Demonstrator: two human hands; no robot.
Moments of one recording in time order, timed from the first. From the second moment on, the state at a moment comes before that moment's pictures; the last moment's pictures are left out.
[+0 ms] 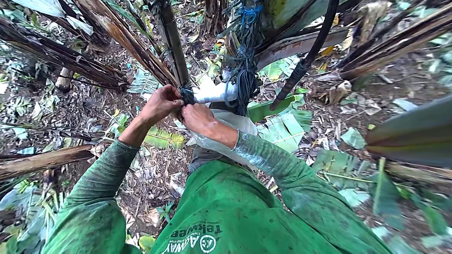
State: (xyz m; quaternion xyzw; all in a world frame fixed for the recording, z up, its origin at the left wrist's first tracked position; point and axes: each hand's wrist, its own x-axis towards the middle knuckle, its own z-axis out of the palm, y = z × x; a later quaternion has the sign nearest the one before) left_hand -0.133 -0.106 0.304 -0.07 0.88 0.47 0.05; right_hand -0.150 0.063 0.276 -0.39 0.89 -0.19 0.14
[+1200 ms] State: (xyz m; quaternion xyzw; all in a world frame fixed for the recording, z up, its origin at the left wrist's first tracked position) left_hand -0.236 0.139 0.280 0.10 0.81 0.58 0.04; right_hand -0.110 0.126 0.313 -0.30 0.87 -0.33 0.21
